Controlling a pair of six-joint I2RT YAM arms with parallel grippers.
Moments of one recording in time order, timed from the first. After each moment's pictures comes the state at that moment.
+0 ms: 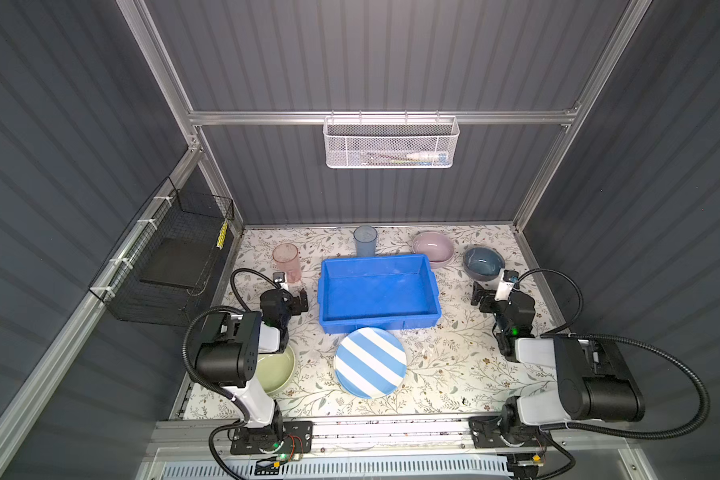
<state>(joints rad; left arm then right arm) -0.03 1.71 0.46 0.84 -0.03 -0.01 -0.07 1.45 0.32 0.87 -0.04 0.06</state>
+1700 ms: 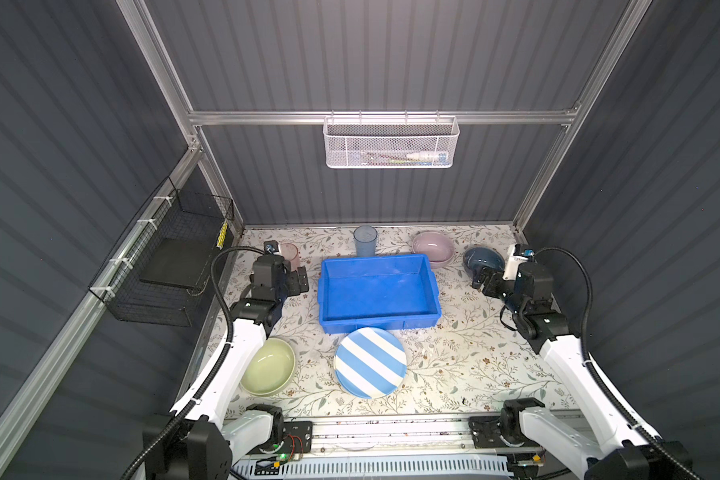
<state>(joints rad) -0.19 1.13 0.96 -0.45 -0.18 -0.19 0.13 0.97 0.79 -0.28 0.03 0.31</state>
